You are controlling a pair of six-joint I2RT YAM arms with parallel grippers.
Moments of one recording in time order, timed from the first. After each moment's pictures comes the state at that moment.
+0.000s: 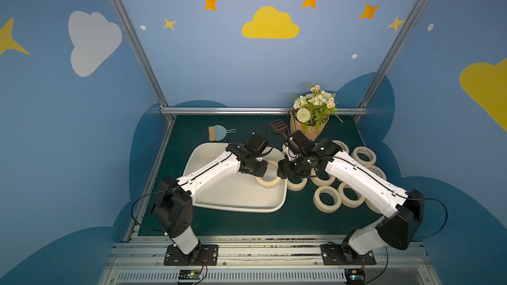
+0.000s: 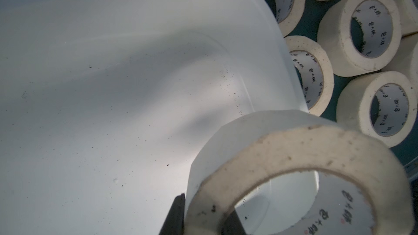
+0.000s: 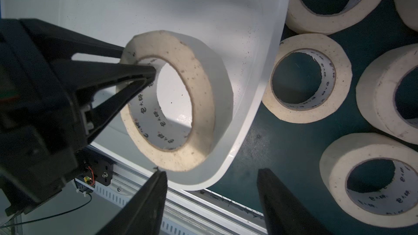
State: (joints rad) left arm -0.71 1.68 1.41 -0.85 0.05 -0.33; right arm 0.79 1.53 1.47 -1.11 -0.10 0.55
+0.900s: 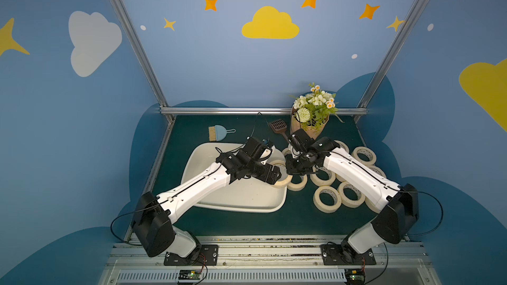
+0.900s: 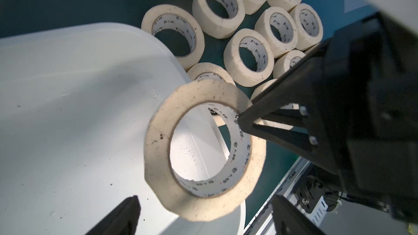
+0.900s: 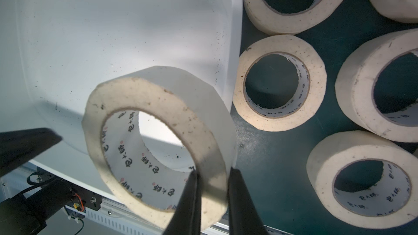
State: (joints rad) left arm -0.76 1.44 1.26 -0.65 0.20 -0.33; right arm 0.68 1.57 1.43 -1.09 -0.08 0.55
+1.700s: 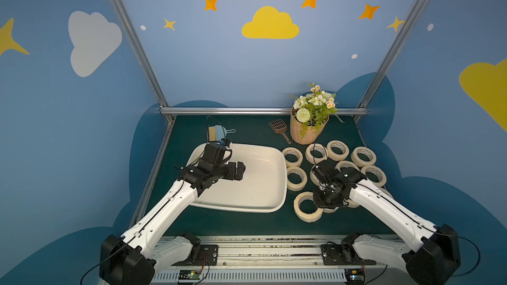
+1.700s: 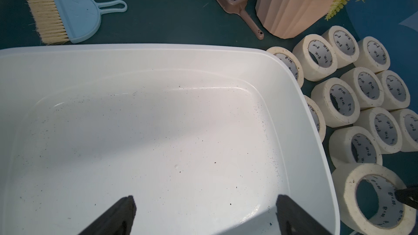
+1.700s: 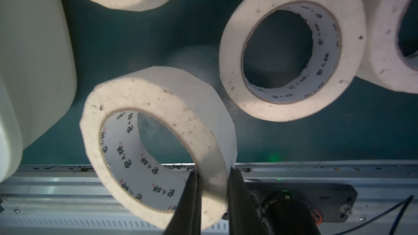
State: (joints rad) left arm -0.44 1.12 0.95 -0.61 0.08 -0.30; right arm 0.61 1.23 0.91 -1.19 -0.03 0.60
